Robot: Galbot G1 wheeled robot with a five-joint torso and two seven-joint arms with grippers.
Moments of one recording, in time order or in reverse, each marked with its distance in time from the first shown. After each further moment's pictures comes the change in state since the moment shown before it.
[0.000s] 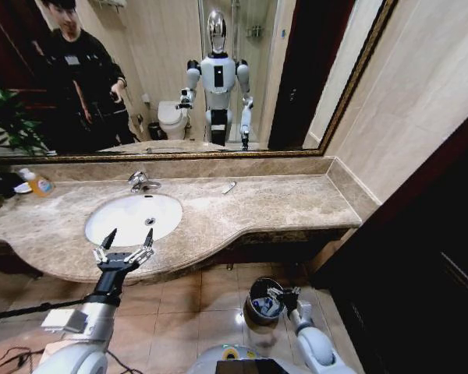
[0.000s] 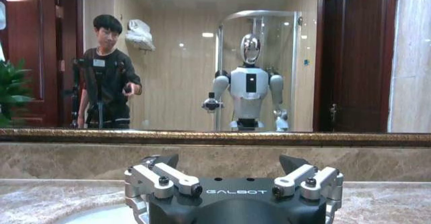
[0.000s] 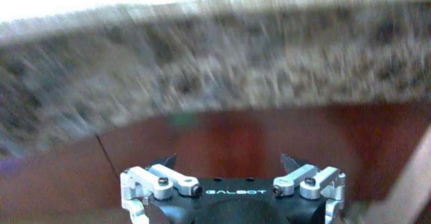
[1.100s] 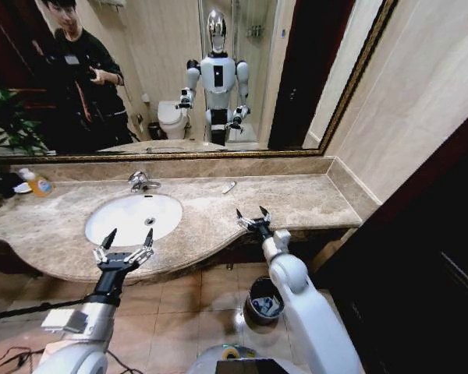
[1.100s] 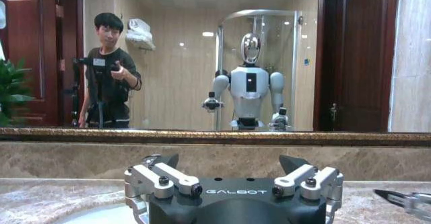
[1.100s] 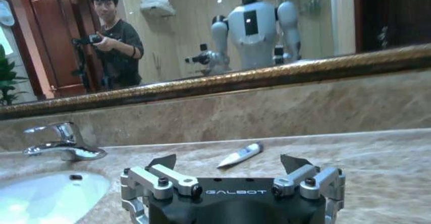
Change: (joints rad) left arm 0.000 0.000 0.000 0.000 0.000 0.000 0.000; right arm 0.560 0.173 -0.147 0.080 -0.018 -0.336 -0.034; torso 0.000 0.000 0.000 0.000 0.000
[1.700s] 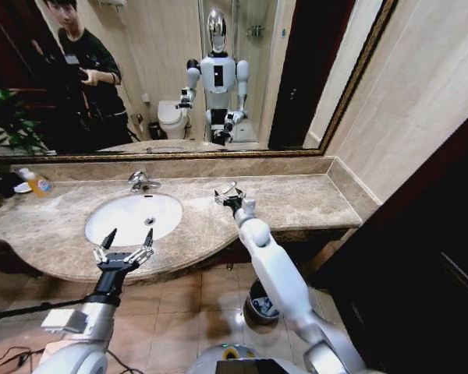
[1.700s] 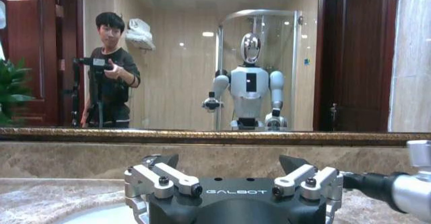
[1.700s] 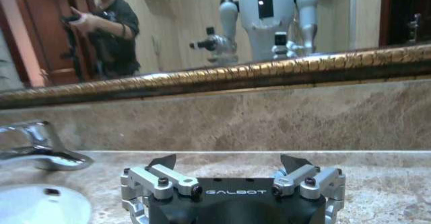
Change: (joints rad) left arm 0.000 0.000 0.000 0.000 0.000 0.000 0.000; right arm 0.381 0.149 -0.100 -0.433 -0.023 -0.015 0.074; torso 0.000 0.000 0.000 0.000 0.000
